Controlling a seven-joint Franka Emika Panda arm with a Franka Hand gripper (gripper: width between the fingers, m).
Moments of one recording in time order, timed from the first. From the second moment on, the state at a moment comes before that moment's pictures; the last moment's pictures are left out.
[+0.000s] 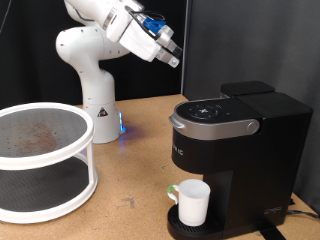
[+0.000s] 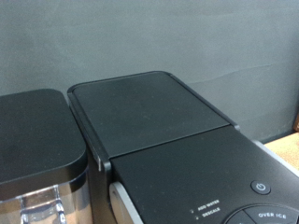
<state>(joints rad) 0.27 -0.66 -0.25 -2.71 1.07 2.37 -0.98</state>
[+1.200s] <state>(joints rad) 0.19 -0.44 -0.08 -2.41 0.50 2.32 -0.86</state>
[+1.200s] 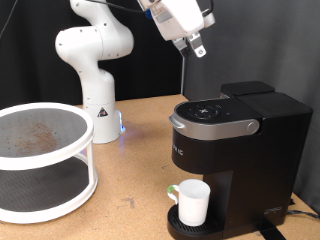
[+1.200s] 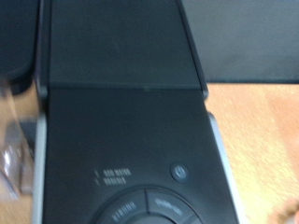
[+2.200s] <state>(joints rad) 0.18 -0.15 -0.05 -2.07 0.24 2.13 -0.72</state>
